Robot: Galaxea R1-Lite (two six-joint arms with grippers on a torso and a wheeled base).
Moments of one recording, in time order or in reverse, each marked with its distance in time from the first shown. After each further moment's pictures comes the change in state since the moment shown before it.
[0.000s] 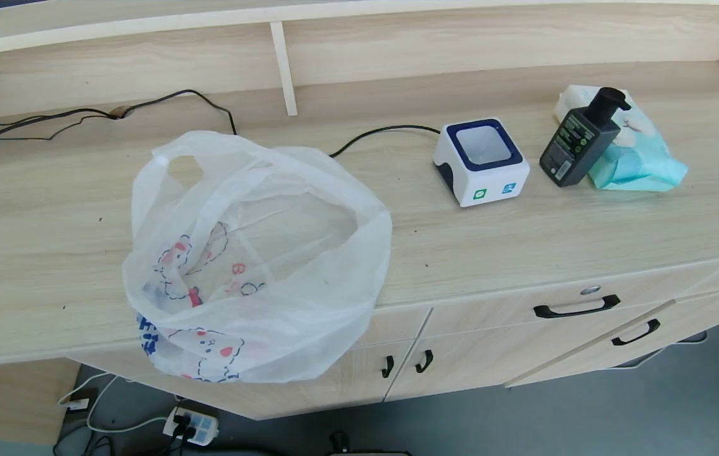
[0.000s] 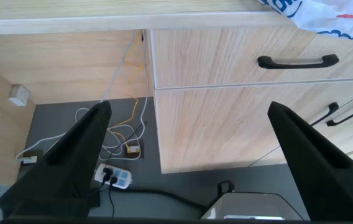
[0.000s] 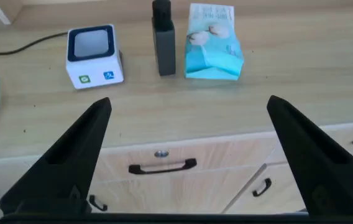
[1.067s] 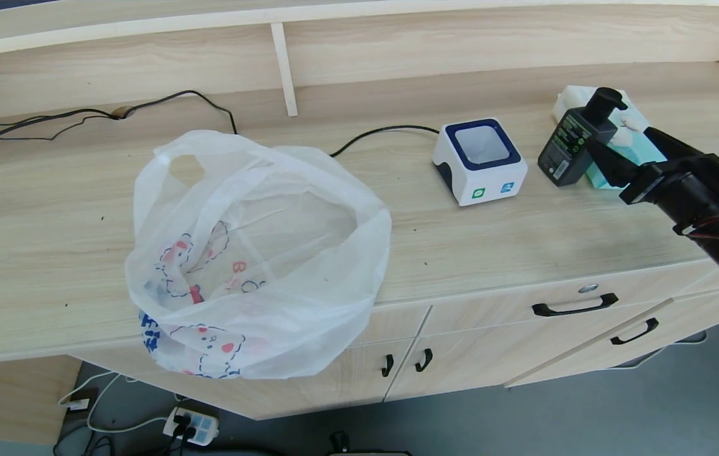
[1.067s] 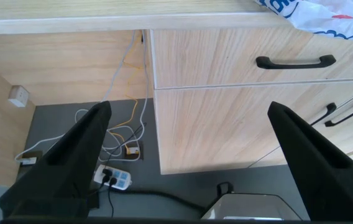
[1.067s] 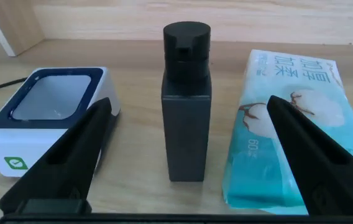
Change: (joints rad) left arm 0.000 0.000 0.000 -0.003 0.000 -0.002; right arm -0.057 1.166 -0.331 -1.086 0.309 0.076
